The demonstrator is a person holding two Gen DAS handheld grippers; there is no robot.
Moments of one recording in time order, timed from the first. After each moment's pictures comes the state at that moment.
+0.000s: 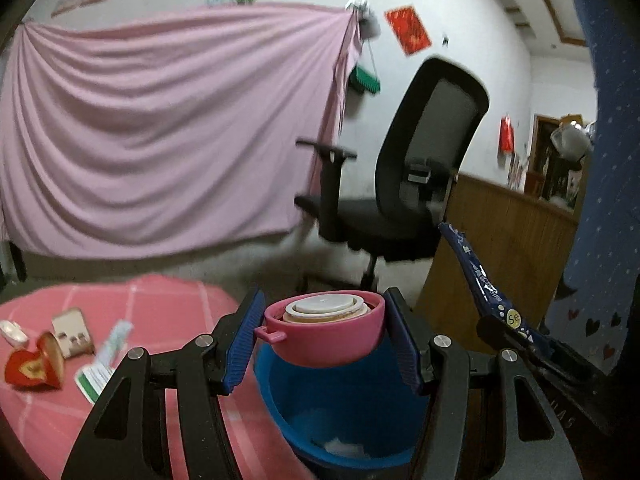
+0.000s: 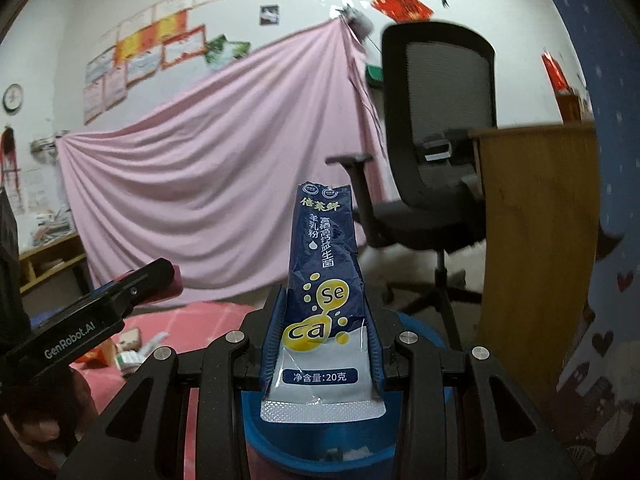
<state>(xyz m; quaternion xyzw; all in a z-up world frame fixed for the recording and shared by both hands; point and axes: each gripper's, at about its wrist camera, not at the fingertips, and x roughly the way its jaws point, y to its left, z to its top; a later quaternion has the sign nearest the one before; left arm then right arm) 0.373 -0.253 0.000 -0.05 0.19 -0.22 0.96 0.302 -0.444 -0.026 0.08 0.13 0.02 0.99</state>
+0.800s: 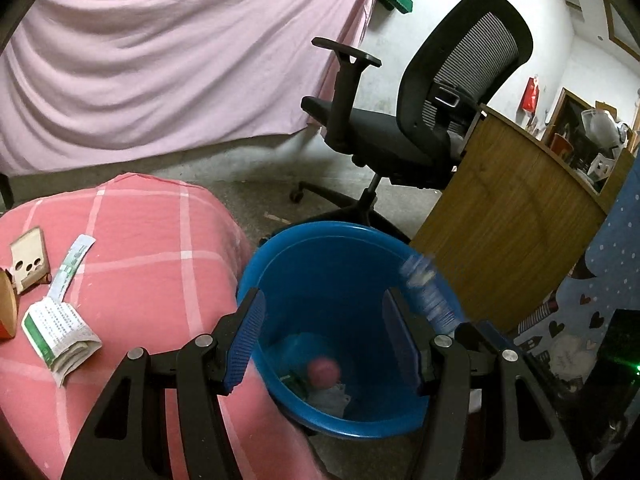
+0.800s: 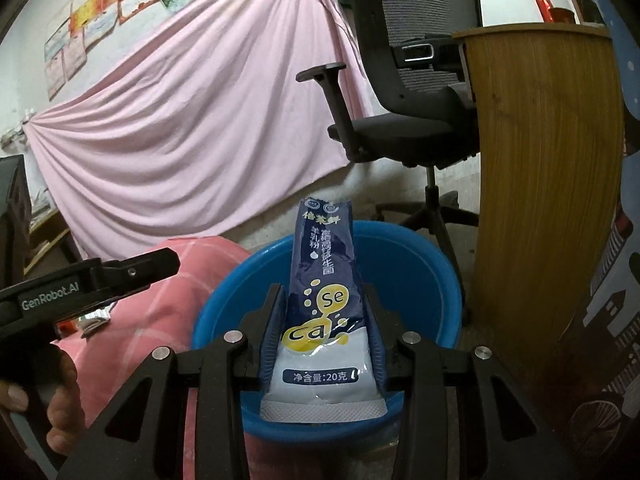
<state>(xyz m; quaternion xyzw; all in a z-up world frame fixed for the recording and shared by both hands) 0.424 -0.259 -0.031 -0.08 0.35 -0.23 0.90 0.336 -0.458 -0.076 0.12 0.26 0.01 0.96</state>
